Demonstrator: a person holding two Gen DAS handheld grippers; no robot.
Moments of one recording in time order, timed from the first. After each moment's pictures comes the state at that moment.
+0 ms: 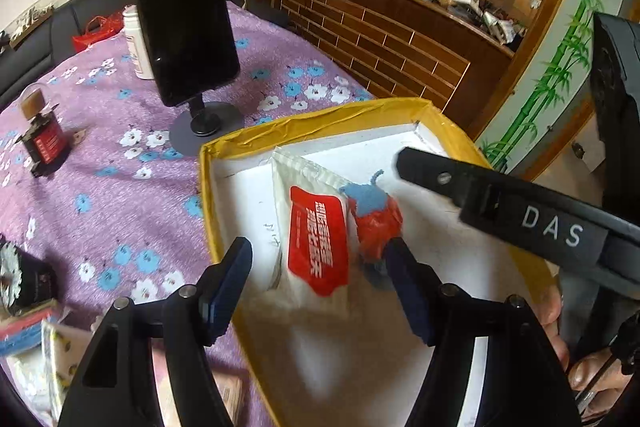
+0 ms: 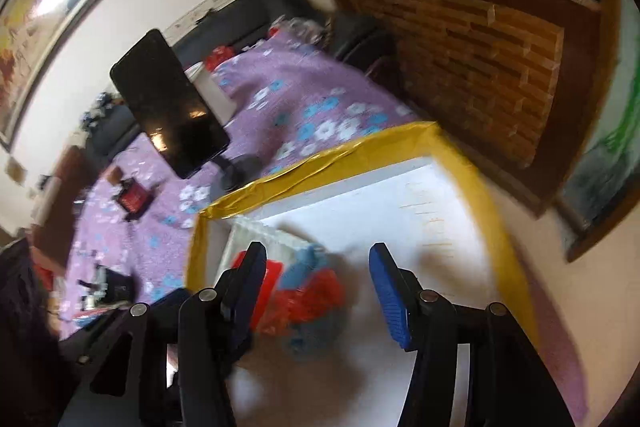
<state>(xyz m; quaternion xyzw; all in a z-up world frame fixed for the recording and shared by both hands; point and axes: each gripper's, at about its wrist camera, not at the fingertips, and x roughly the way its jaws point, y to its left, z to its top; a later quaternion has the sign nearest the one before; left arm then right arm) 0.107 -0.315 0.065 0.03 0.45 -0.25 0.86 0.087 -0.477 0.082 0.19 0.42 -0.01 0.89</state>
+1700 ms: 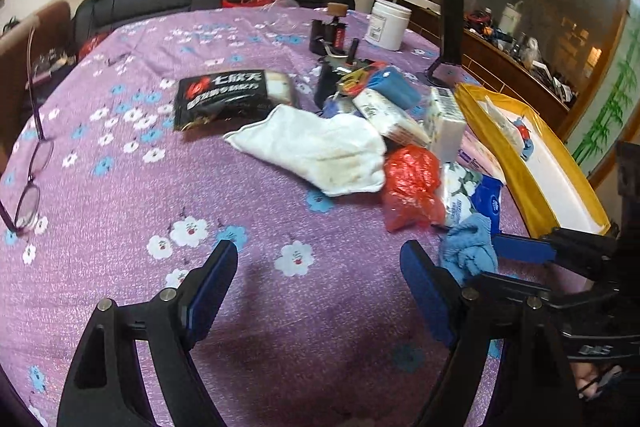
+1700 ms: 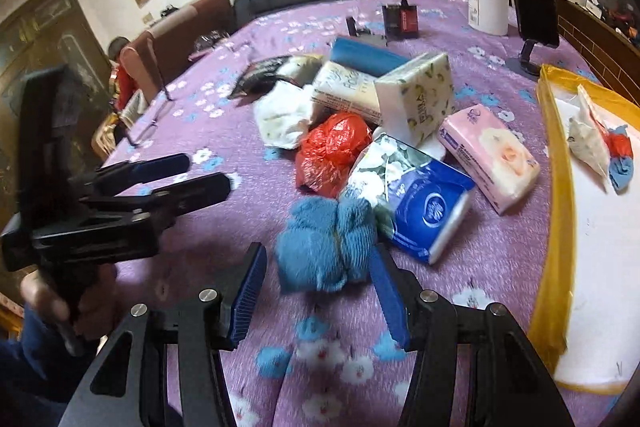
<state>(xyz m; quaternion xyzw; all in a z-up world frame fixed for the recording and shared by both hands) -0.046 -0.001 0.035 -0.06 0.42 -0.11 0.90 -0.046 -0.195 0.033 0.01 0.45 0.26 0.85</state>
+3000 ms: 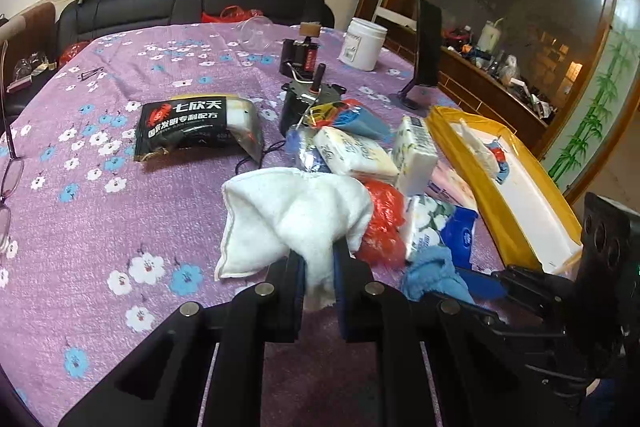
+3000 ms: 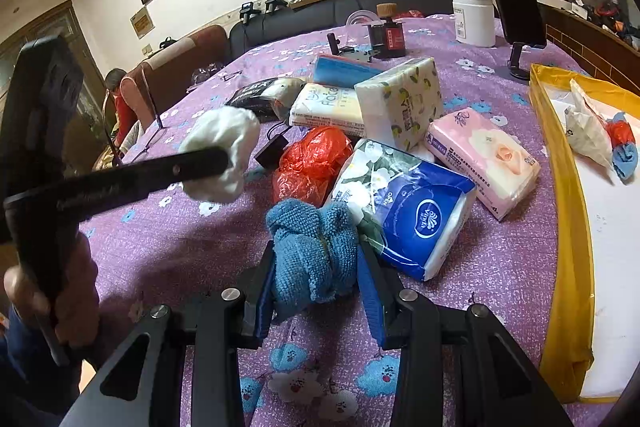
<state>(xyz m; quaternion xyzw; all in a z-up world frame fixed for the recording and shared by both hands) -0.036 -0.020 0.043 -0.08 0.38 -0.15 0.91 -0.053 -0.211 0.021 0.05 0.38 0.26 0.88</state>
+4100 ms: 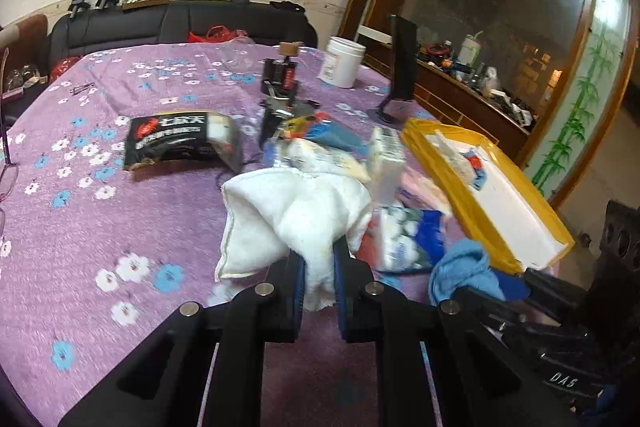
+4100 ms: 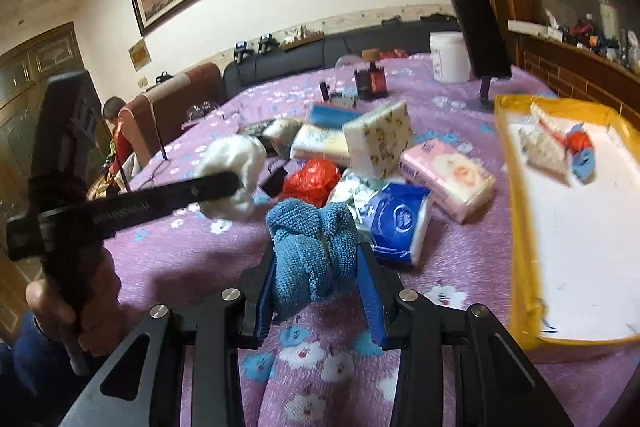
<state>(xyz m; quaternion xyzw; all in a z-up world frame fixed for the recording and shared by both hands) -0.057 -0.032 0.052 -0.08 0.34 -0.18 0.92 -0.105 -0.232 0.049 0.06 0.30 0.24 0.92</state>
